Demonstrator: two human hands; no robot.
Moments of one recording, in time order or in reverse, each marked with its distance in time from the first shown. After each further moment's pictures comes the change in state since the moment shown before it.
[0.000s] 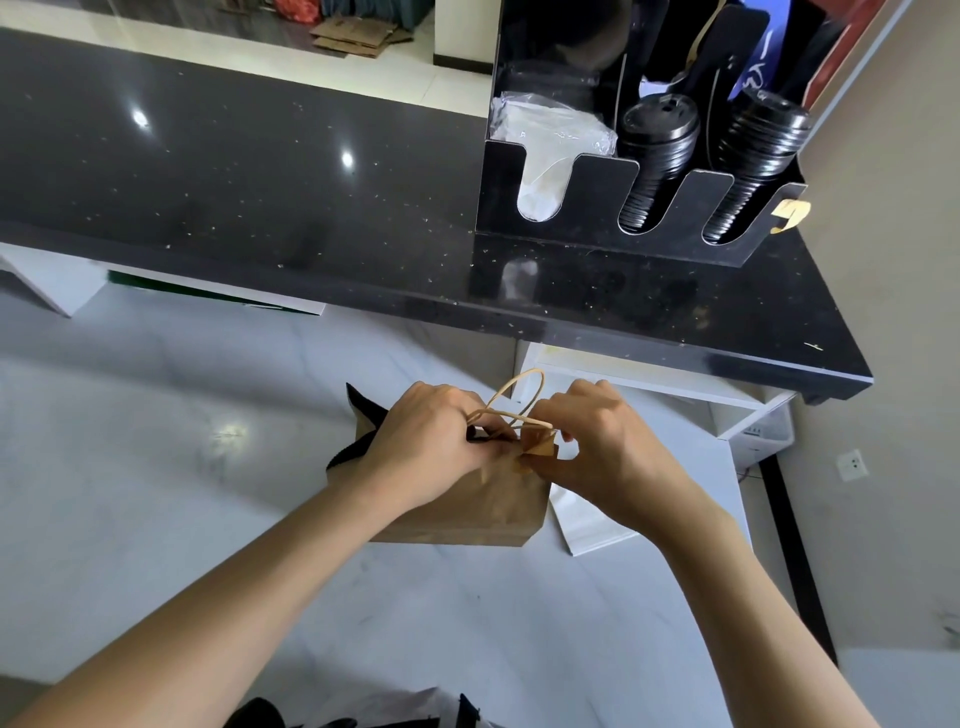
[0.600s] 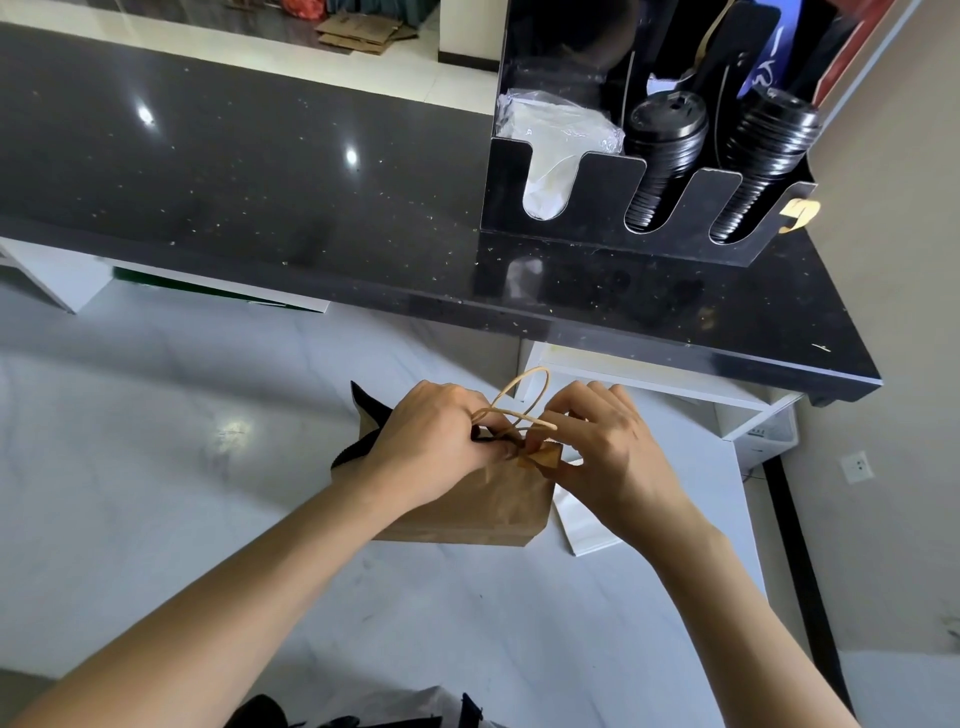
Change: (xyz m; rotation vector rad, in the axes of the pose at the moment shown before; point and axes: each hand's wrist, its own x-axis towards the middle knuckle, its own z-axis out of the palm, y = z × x) left_hand 0.002 -0.005 0.003 -0.026 -0.005 0.015; right_hand -0.008 0.007 0.019 -0.140 0.182 -0.009
